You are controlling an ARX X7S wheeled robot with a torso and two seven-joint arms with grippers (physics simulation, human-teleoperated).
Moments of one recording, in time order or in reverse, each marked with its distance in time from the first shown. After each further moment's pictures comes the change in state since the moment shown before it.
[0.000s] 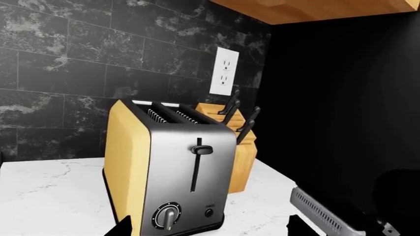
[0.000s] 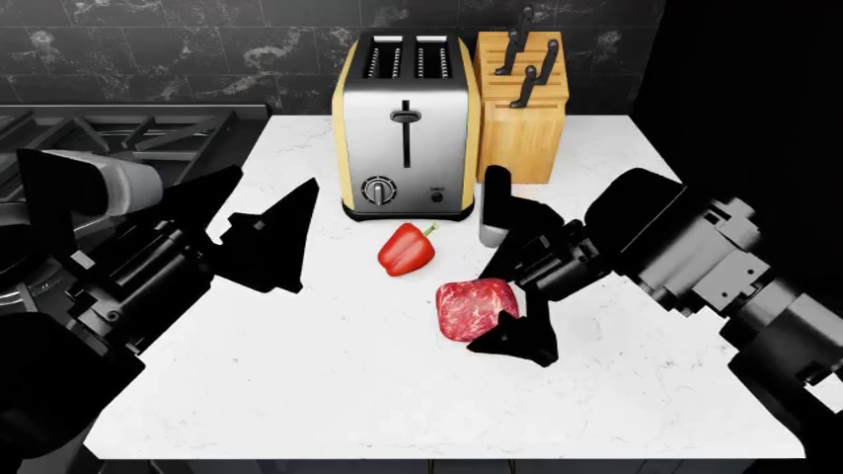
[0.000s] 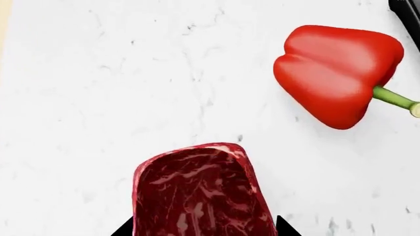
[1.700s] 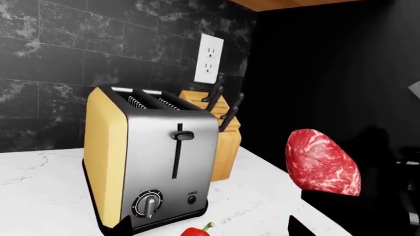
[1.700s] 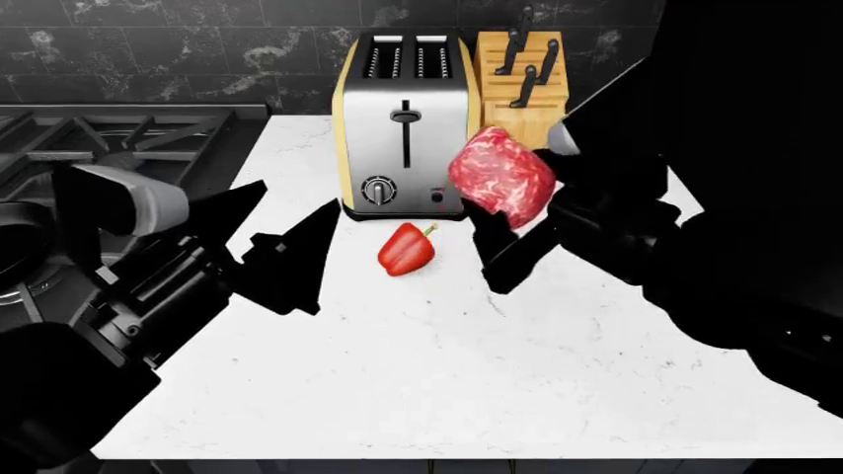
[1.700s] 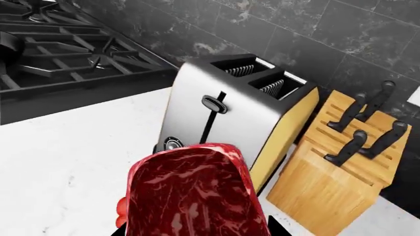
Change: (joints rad) left arm 0.012 0.003 0.039 0.016 -0.002 0.001 0.020; right arm -0.223 0.289 0.590 -0.886 0.588 0.369 1.328
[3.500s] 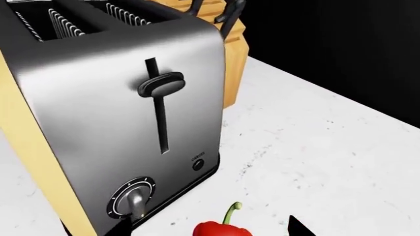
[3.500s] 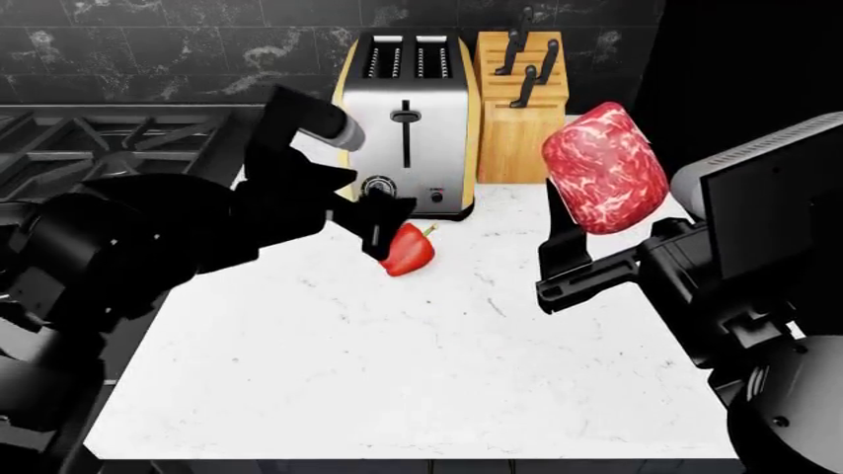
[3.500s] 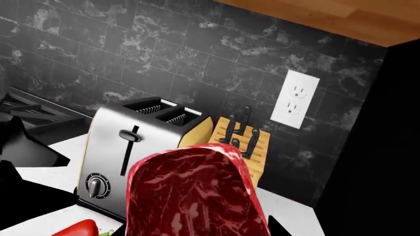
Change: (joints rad) left arm -0.662 0.257 0.557 -0.767 0.302 -0.220 0.374; right arm -0.306 0.197 0.228 -0.422 0.103 -0.147 0.536
